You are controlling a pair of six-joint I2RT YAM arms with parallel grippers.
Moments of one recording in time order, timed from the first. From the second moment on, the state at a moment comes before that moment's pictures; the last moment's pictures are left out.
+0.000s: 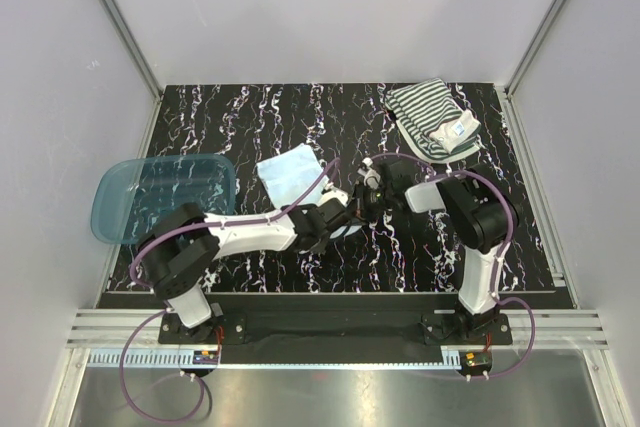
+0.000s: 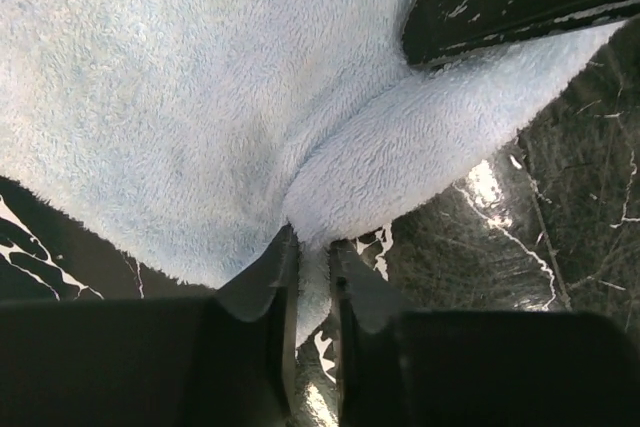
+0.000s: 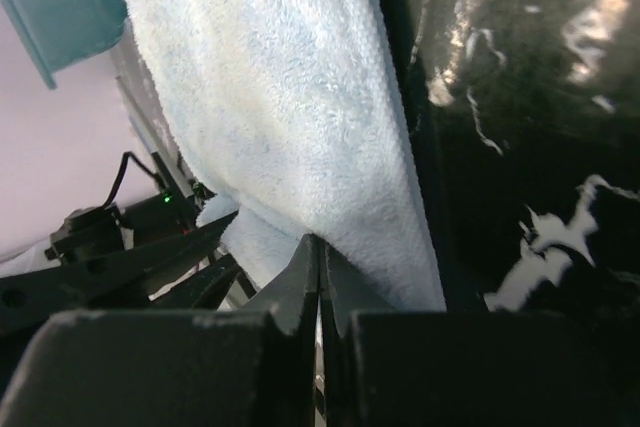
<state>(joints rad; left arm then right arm) -1.01 1.68 0.95 -0.44 -0.35 -0.46 0.45 1.96 0.86 0.23 -0.80 0.74</state>
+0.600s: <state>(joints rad) -1.00 1.70 1.03 -0.52 -0.09 -0.58 0.39 1.51 1.19 -0.56 -0.21 0.58</state>
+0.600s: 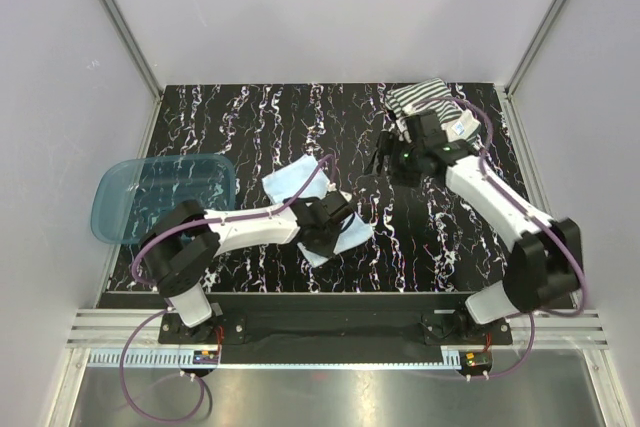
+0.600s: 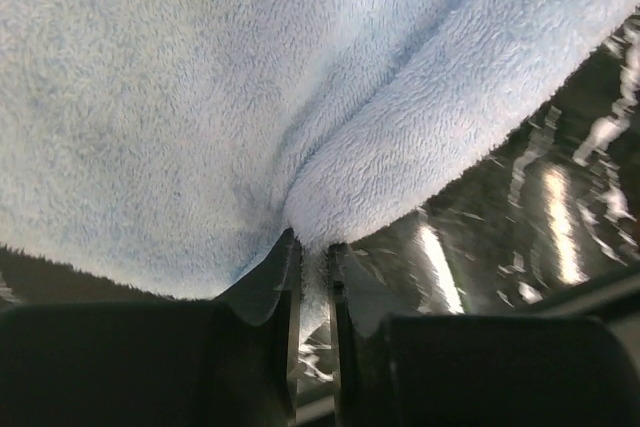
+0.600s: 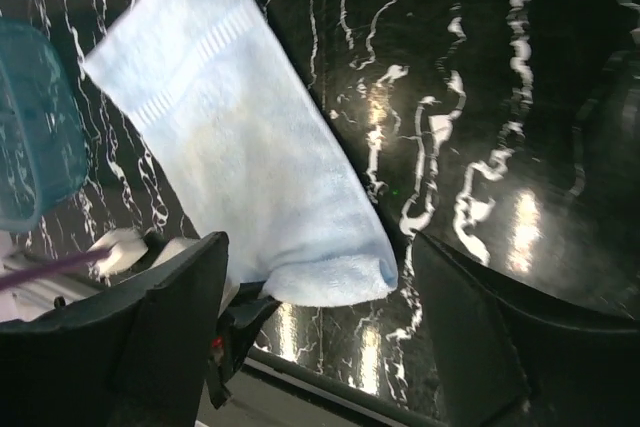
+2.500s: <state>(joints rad) -0.79 1.90 0.91 0.06 0.83 -1.00 0.44 1.23 0.51 -0.28 -0.32 0.87</state>
